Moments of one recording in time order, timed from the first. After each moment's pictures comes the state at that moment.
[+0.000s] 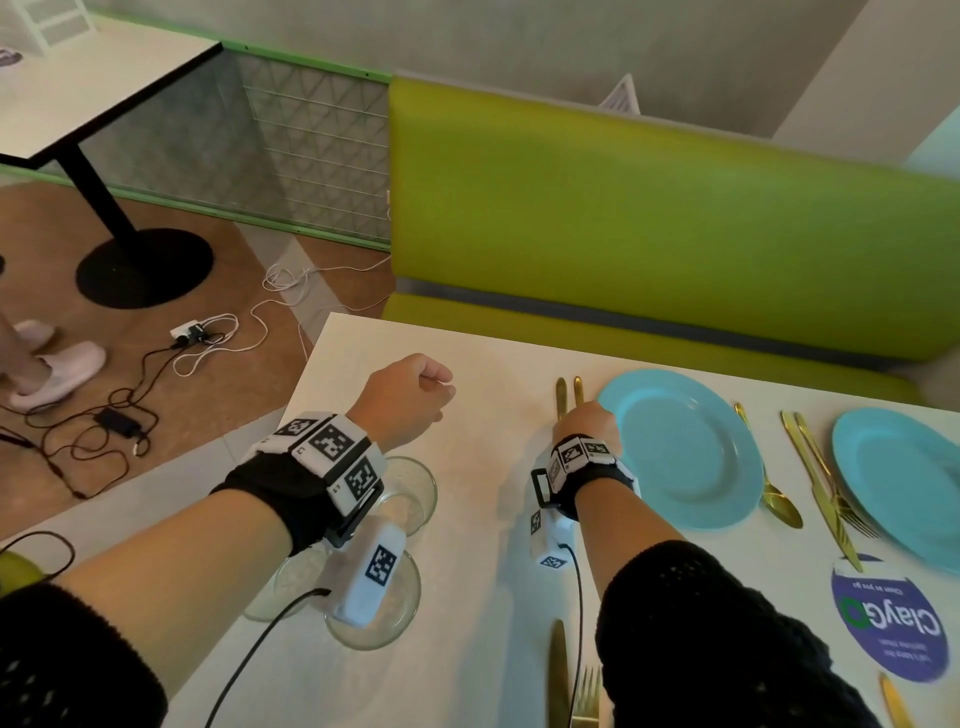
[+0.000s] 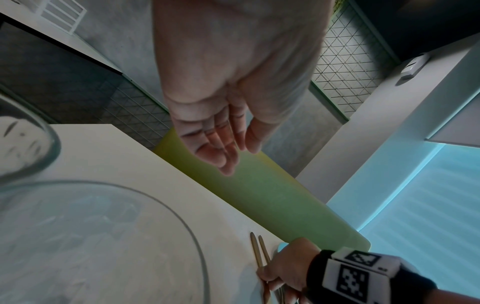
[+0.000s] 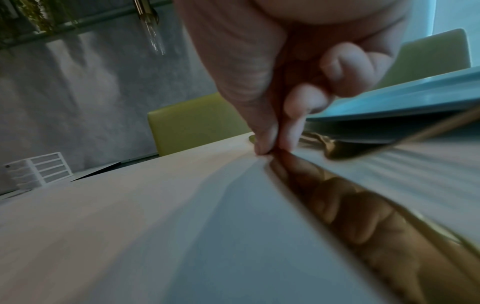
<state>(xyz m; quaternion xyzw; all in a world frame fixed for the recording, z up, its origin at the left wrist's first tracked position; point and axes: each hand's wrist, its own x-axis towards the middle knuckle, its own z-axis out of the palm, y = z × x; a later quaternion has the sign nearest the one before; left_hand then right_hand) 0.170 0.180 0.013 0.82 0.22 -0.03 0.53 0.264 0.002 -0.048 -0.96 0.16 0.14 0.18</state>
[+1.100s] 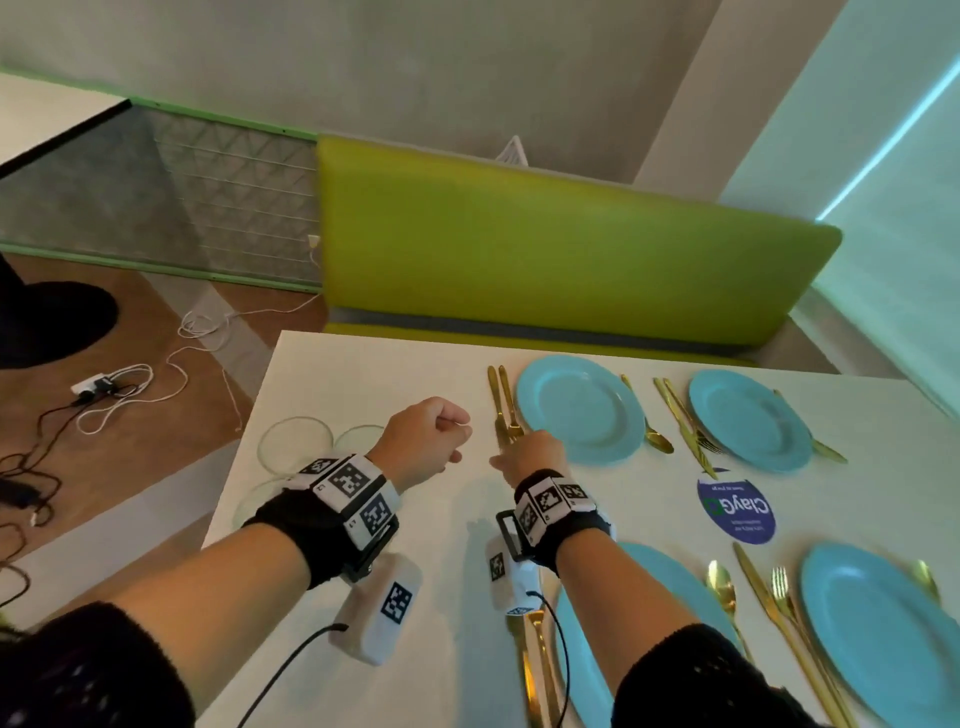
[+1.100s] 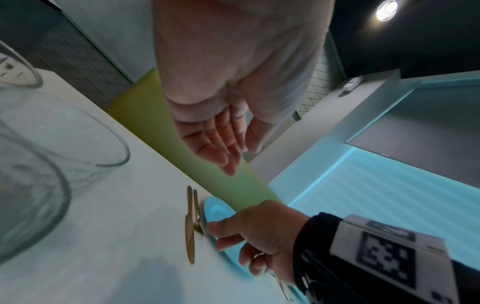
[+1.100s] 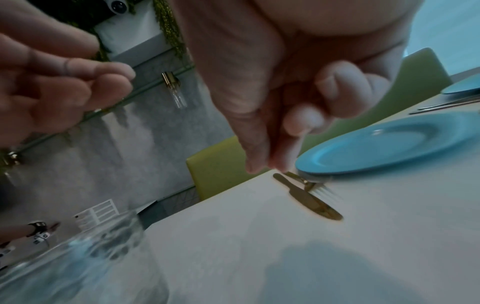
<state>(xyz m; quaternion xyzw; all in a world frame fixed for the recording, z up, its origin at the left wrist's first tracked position) 0.084 0.109 0.046 0.81 0.11 -0.09 0.56 0.143 -0.030 -0.005 -0.96 0.10 0.18 0.17</state>
